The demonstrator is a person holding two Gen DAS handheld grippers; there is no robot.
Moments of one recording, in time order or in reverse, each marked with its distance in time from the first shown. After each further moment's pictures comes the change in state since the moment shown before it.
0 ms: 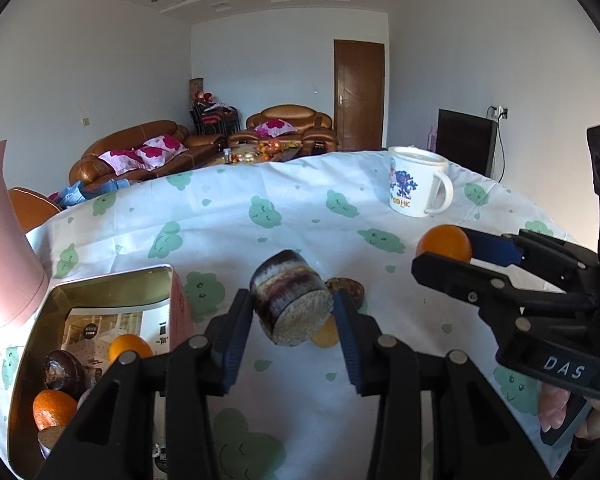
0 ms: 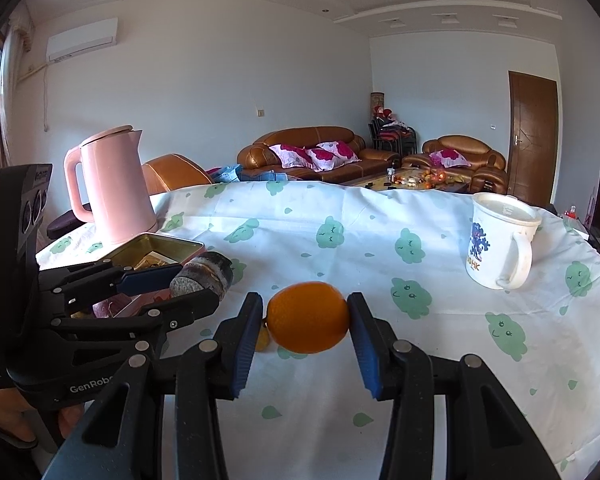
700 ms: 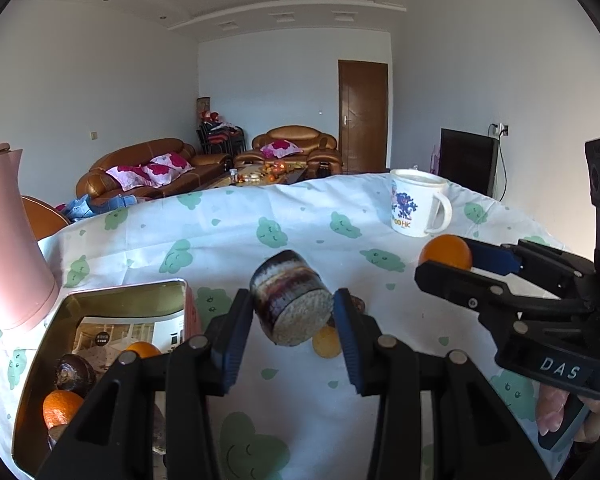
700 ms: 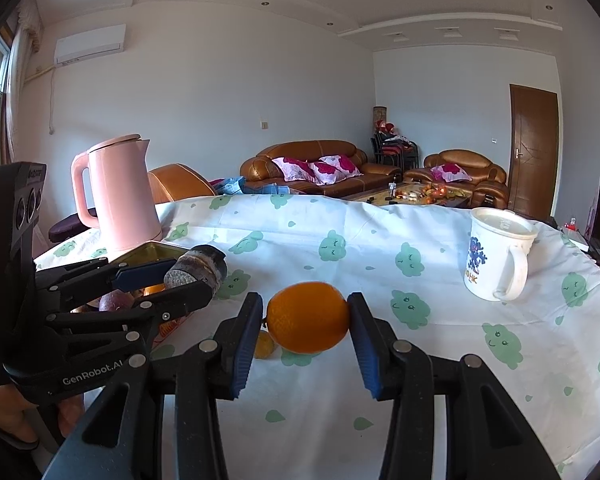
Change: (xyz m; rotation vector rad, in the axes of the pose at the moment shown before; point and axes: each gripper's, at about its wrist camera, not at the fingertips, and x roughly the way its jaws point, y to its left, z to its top) left arm -0.017 0.003 0.000 -0.012 -0.083 0.017; right arm -0.011 0.004 -0.002 -0.019 -0.056 0.002
